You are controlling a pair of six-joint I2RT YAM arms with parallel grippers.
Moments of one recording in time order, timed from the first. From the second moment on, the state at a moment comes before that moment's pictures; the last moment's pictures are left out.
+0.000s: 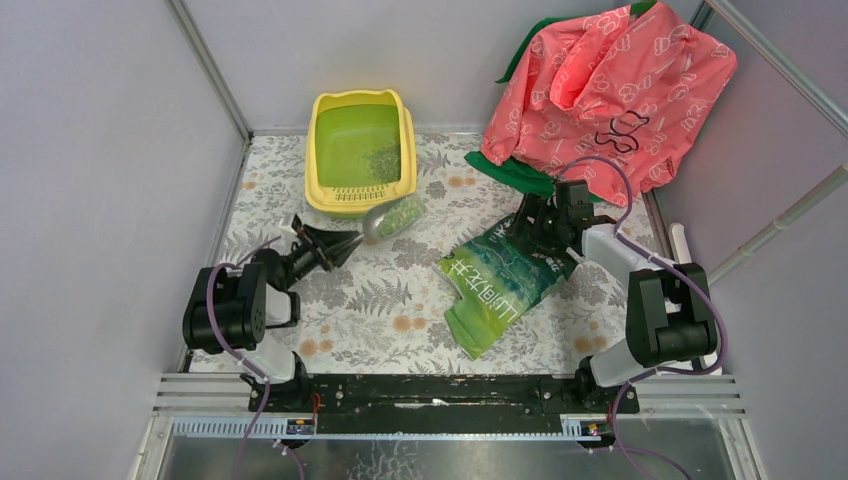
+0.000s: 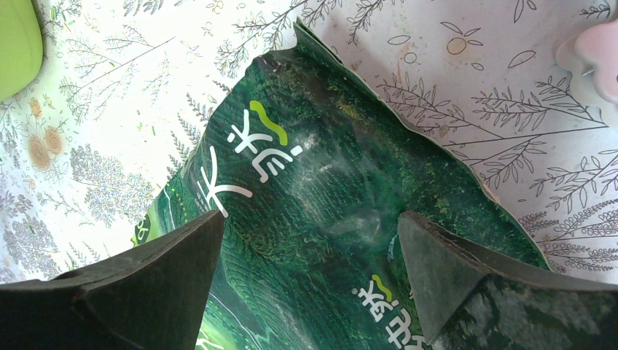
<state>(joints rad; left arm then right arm) 0.14 1.60 0.17 1.51 0.90 -1.78 0.16 1.52 0.87 -0.23 -0.20 0.47</state>
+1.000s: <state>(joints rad) 0.12 1.64 1.26 0.07 0.34 -1.06 0.16 1.50 0.87 -0.25 -0.23 0.47</state>
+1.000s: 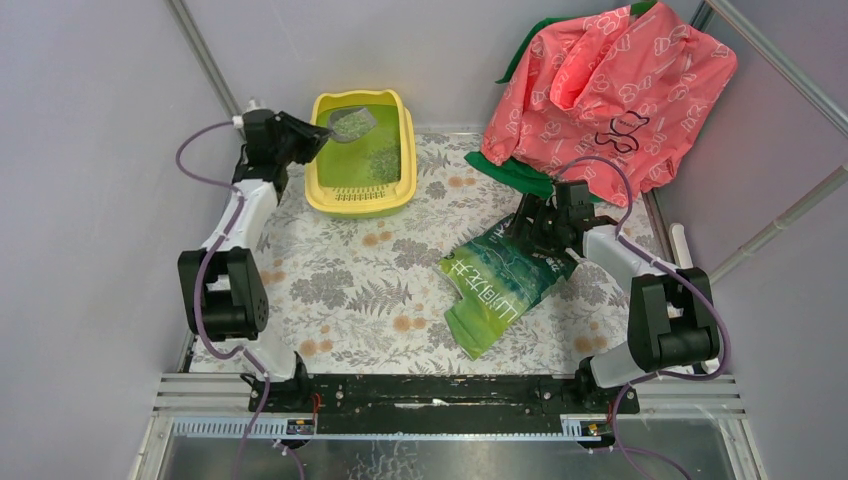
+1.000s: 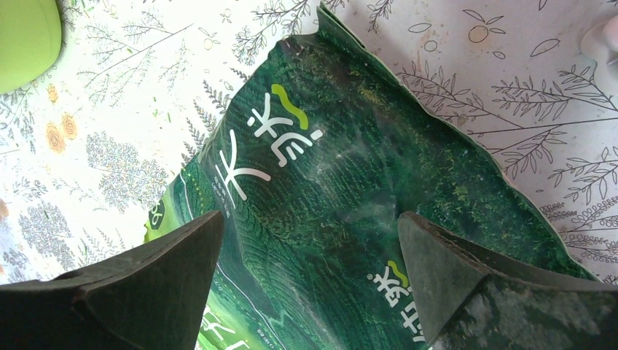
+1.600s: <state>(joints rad) -0.19 1.75 1.61 -0.42 -0.33 -0.49 0.16 1.49 0.87 -0.25 -0.23 0.47</state>
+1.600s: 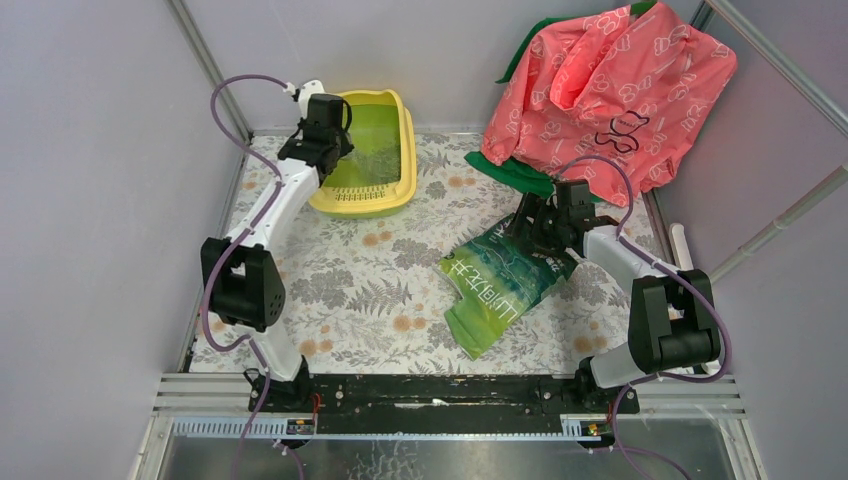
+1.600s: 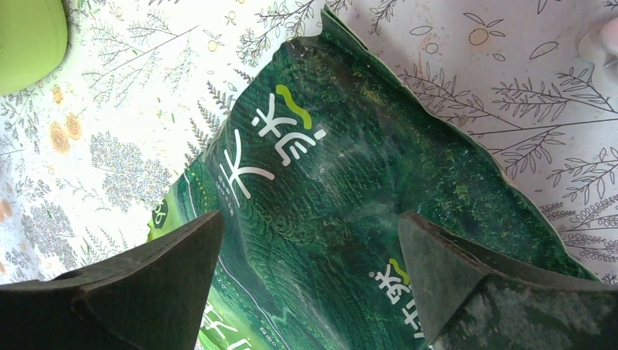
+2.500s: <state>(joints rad) -0.47 1.36 1.44 -0.52 -0.45 -0.37 0.16 1.44 0.87 -0.31 -0.22 0.47</state>
